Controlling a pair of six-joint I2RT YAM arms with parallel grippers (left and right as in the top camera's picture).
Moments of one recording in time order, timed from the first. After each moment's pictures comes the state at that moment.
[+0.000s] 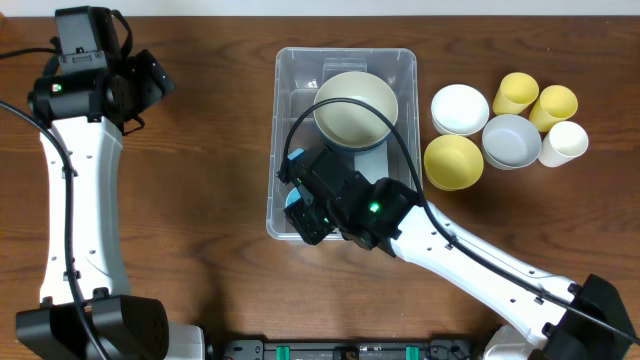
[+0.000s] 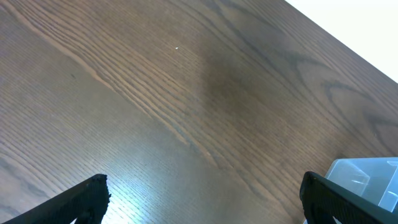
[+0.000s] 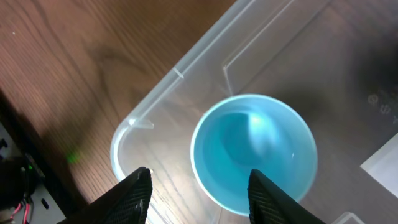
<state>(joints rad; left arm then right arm) 0.15 1.62 1.68 -1.02 -0.15 -0.46 0.90 1.59 1.25 -0.66 -0.13 0.26</state>
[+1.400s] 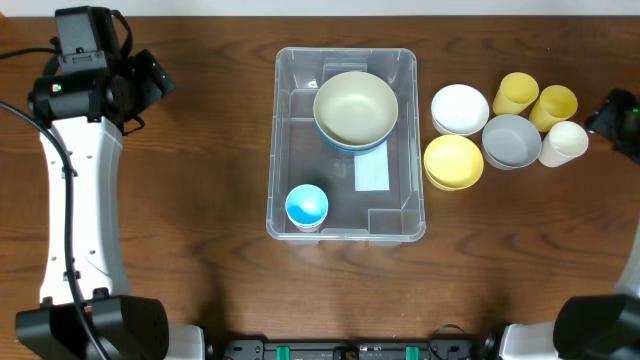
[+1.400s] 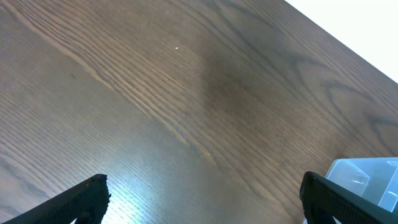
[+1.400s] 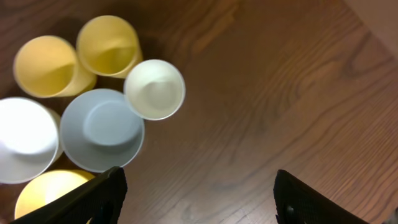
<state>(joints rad) 0.15 1.62 1.68 -1.02 -0.15 -0.46 -0.40 1.62 1.70 -1.22 0.22 0.35</state>
